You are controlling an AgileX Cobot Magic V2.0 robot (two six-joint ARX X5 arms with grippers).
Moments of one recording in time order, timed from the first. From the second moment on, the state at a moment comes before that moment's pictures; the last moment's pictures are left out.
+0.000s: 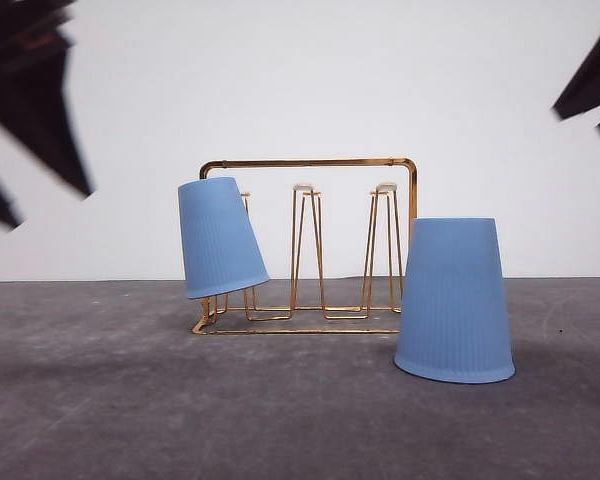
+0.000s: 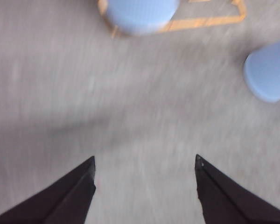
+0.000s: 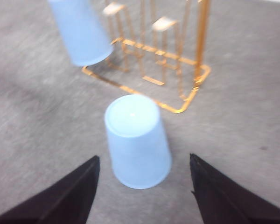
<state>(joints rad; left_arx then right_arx) -0.43 0.95 0.70 -0.60 0.16 -0.28 0.29 0.66 0.54 -0.38 -0.34 -0.04</state>
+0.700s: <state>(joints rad) -0.43 0.82 0.65 -0.62 0.16 -0.34 0.40 1.29 0.54 0.12 -0.26 -0.02</state>
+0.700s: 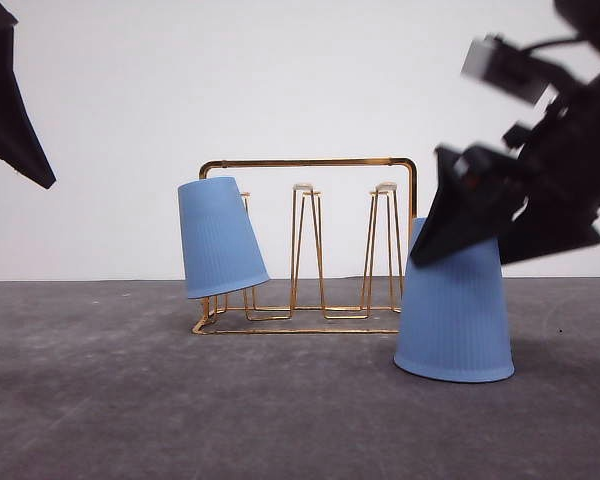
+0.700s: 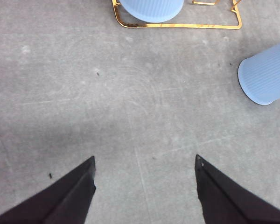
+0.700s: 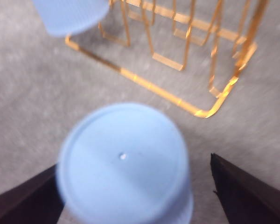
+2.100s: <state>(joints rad) -0.43 0.82 0.65 -0.61 0.15 -0.35 0.40 1.53 1.12 -0.18 -0.18 0.00</state>
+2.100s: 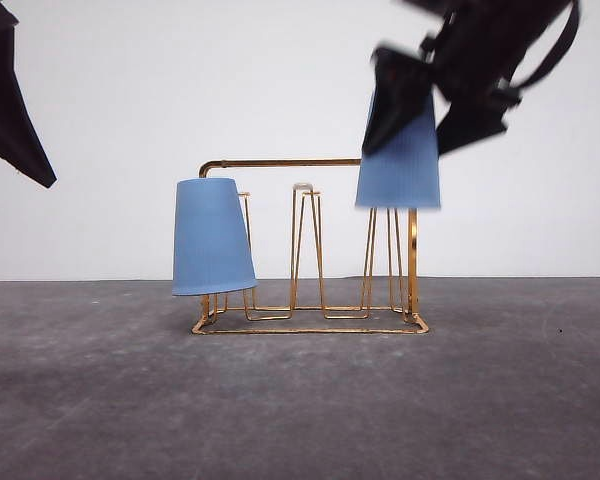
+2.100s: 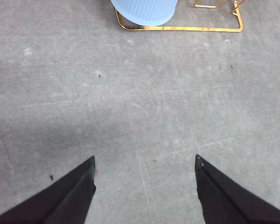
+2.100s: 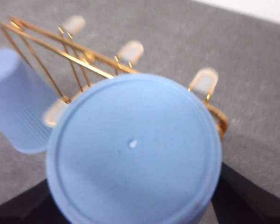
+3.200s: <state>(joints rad) -0.43 0.82 0.65 -0.61 0.13 -0.35 0.39 1.39 1.21 -0.79 -0.19 0.06</state>
